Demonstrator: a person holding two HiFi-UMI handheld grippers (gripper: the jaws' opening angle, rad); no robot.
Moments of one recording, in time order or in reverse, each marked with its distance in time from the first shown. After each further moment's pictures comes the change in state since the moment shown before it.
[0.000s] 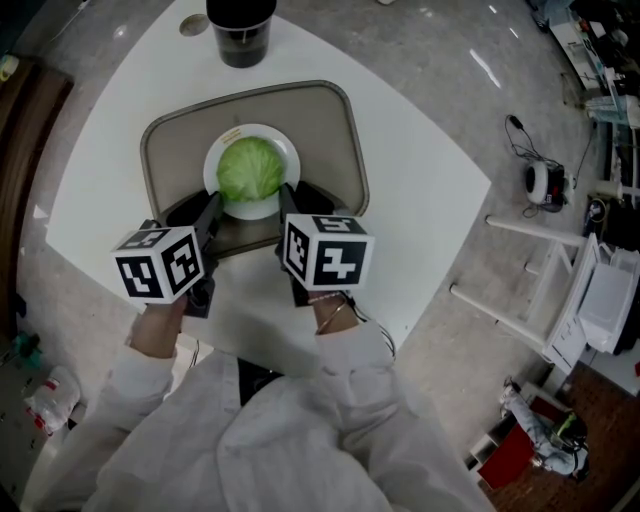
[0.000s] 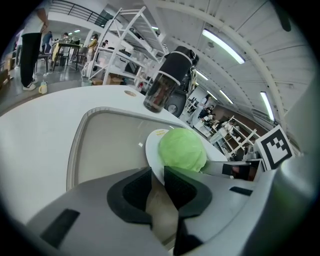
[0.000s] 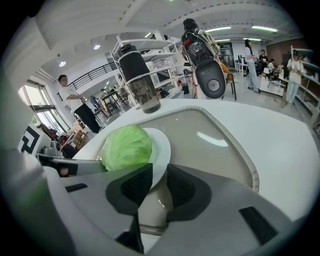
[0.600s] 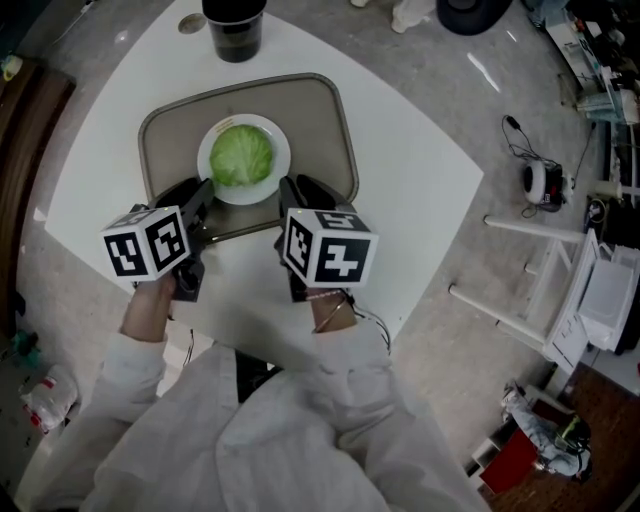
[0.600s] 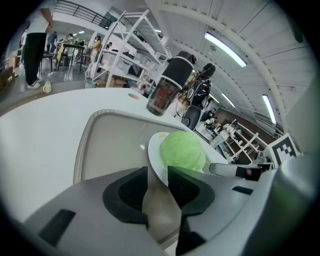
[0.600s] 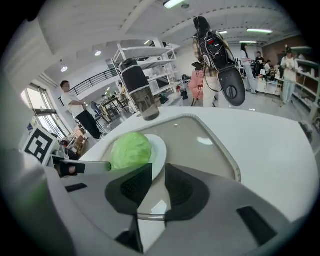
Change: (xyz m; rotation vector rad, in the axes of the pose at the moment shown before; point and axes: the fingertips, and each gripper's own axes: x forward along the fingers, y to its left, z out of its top) left arm -0.004 -0.001 -0.002 -0.030 -0.030 0.008; right arm -0.030 -0.009 0.000 0.018 -0.074 0.012
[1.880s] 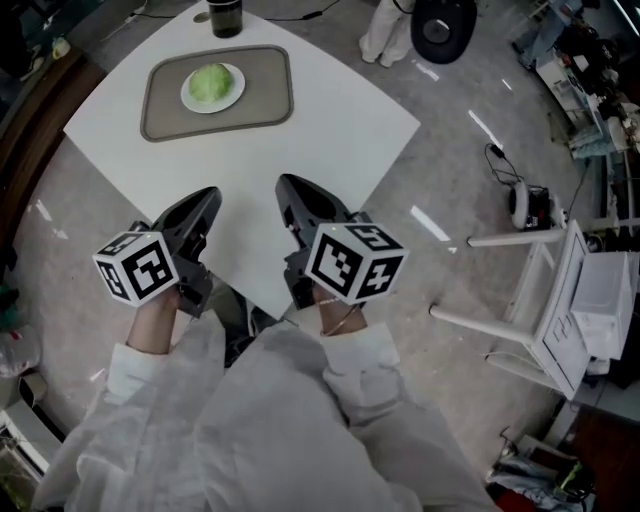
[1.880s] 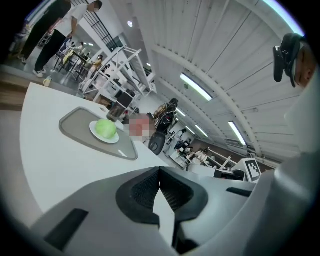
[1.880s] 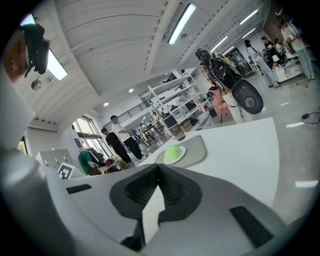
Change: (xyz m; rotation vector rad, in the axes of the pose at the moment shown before) left arm -0.154 -0.261 -0.169 -0.036 -0.381 -0.268; right arm -0.293 -0.028 -0.088 0.013 -0.291 0.474
